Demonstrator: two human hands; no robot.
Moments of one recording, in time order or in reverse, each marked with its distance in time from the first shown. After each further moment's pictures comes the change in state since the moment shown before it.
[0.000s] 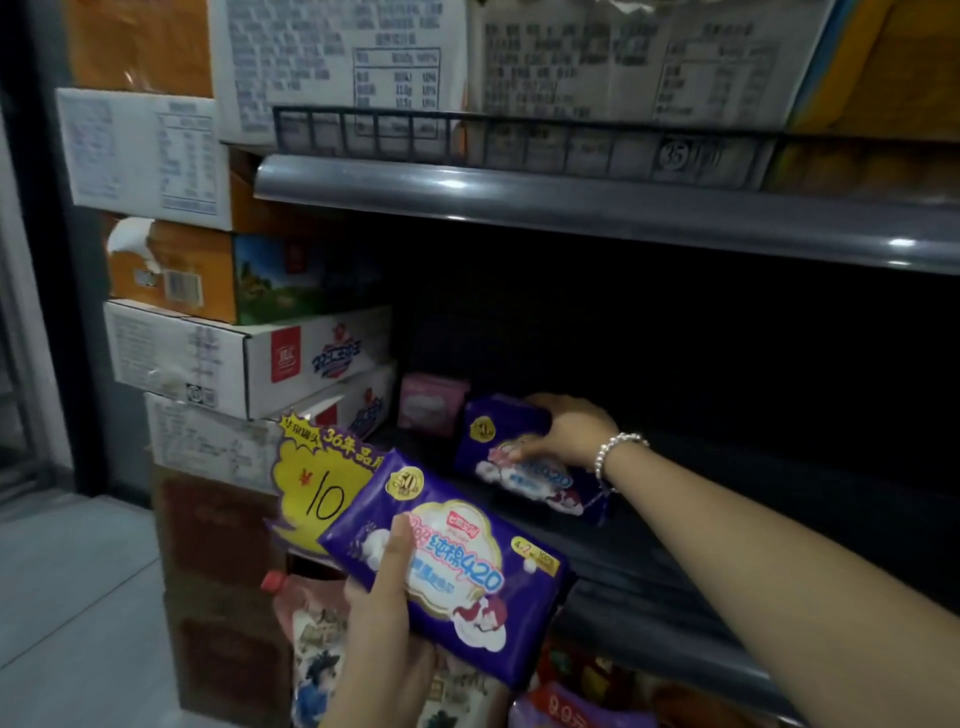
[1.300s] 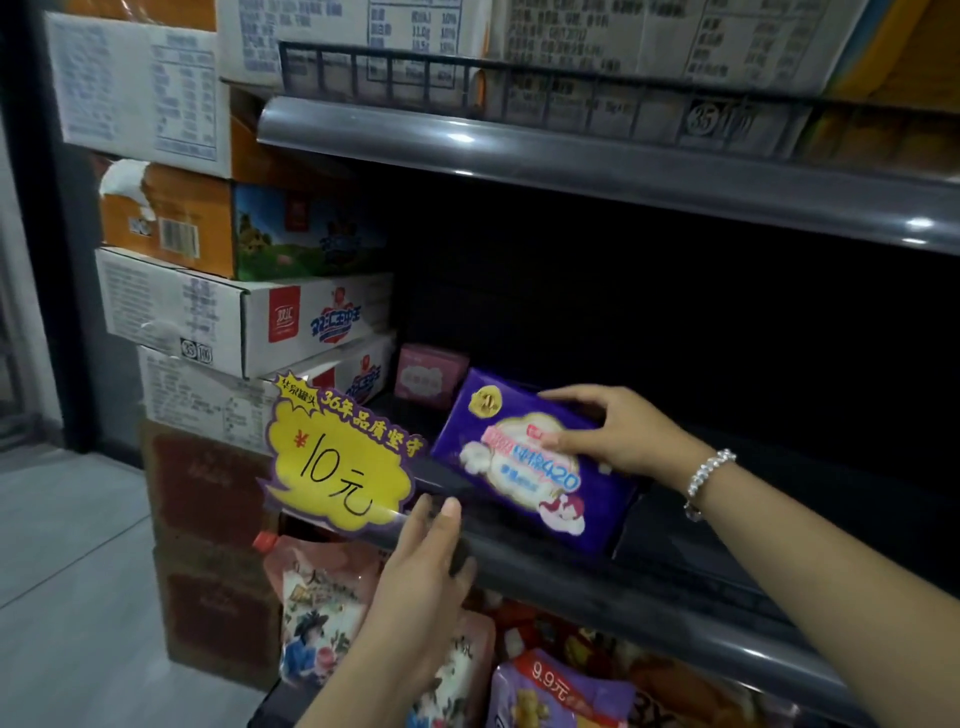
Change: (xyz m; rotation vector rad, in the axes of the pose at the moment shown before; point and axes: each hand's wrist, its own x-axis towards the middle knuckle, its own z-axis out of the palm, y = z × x) left_hand -0.029 -0.008 0.021 0.211 -0.179 0.011; right_hand -0.055 0.021 -0.010 0.470 -0.003 -0.106
